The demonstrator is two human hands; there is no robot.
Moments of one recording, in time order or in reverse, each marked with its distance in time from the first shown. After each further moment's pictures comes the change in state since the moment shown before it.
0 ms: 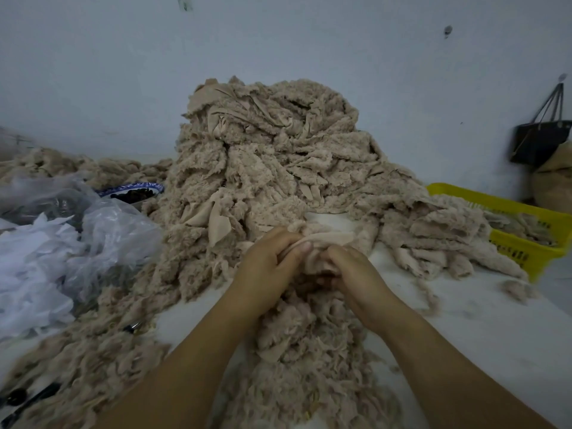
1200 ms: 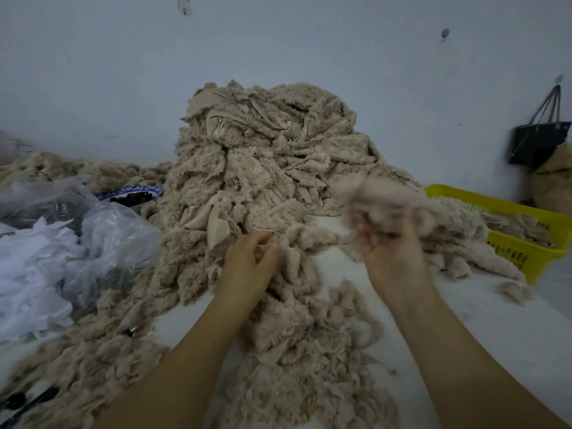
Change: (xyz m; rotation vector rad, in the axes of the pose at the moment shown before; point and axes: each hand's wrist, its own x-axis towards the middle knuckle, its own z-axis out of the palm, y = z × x) left_hand 0.001 -0.027 -0.007 0.106 0.082 -0.399; right_hand 0.014 -0.019 -0.039 0.814 0.245 -0.159
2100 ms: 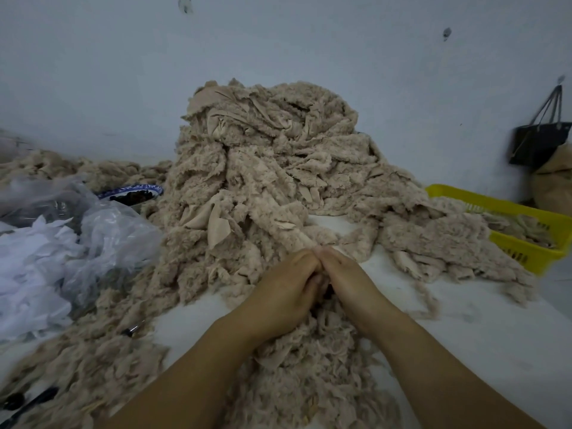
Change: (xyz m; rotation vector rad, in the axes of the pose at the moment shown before) left_hand -0.023 0.027 0.018 0.167 -0.305 0.607; right_hand -0.017 0.049 0.001 -1.030 -0.240 0.128
